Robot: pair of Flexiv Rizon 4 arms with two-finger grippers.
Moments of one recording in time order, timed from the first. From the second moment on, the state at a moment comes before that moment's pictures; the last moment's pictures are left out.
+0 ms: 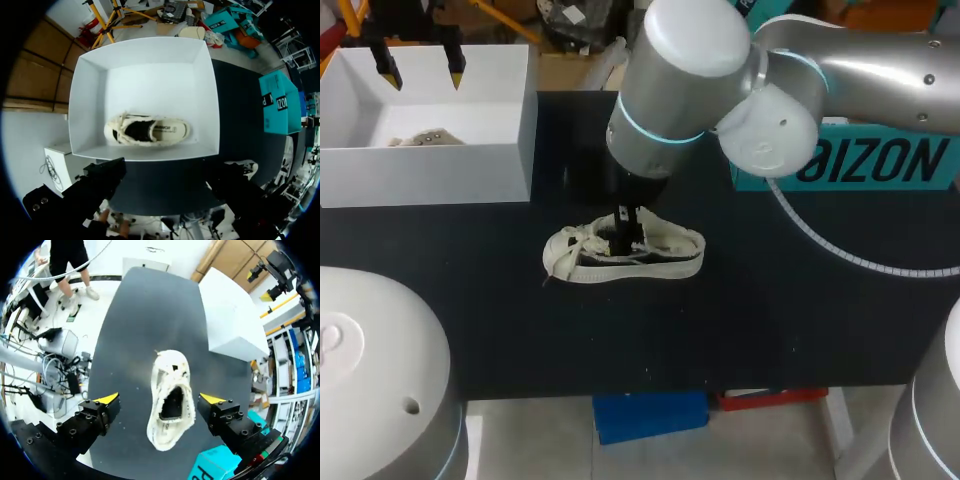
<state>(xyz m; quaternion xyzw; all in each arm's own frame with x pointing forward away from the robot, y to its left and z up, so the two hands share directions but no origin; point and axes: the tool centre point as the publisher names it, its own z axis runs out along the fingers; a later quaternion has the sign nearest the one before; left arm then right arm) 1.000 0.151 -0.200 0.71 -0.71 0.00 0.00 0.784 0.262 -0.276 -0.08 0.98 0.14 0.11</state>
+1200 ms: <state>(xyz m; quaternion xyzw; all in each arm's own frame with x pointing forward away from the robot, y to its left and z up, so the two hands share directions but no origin) 1.000 0.151 -0.200 0.71 -0.71 0.00 0.00 0.784 0.249 -0.275 -0.12 0.96 0.24 0.10</state>
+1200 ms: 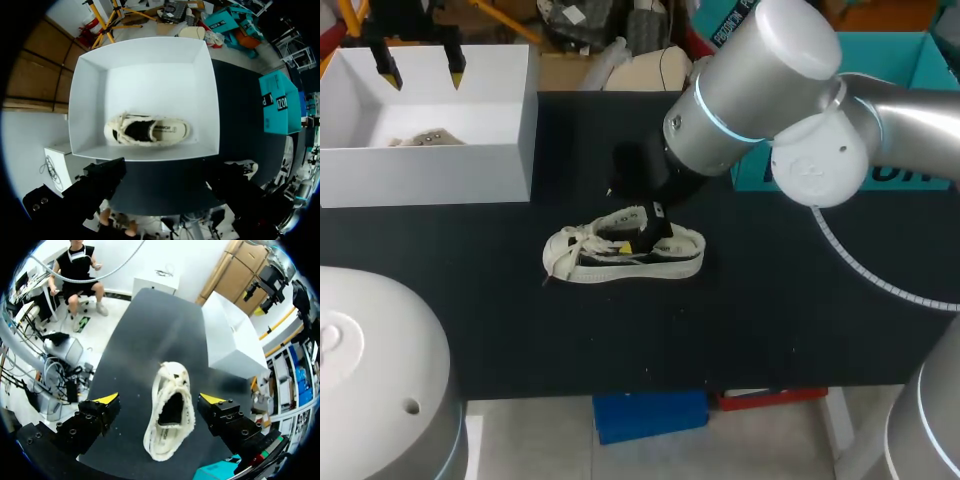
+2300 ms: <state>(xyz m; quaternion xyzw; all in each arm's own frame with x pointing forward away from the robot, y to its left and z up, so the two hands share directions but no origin) 1.000 0.151 -0.200 0.71 -0.71 0.00 0.00 0.793 0.156 -0.326 0.01 0.94 0.32 0.10</state>
